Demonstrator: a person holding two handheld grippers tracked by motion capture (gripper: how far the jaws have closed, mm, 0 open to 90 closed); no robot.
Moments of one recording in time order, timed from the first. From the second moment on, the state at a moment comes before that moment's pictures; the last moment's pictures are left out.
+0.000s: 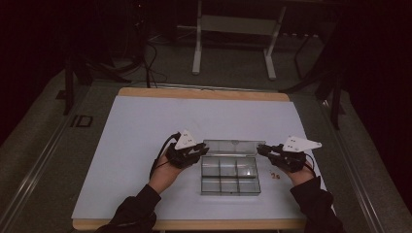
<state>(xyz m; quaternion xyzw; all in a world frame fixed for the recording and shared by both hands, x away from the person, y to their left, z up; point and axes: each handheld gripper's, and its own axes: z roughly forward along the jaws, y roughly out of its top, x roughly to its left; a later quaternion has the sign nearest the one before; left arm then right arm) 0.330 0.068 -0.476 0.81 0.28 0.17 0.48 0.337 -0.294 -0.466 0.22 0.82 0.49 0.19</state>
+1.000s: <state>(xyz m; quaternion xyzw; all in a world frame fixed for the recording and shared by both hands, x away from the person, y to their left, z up) 0.356 0.067 -0.494 0.79 0.33 0.13 0.49 0.371 -0.280 -0.472 0.27 0.82 0.47 0.17</state>
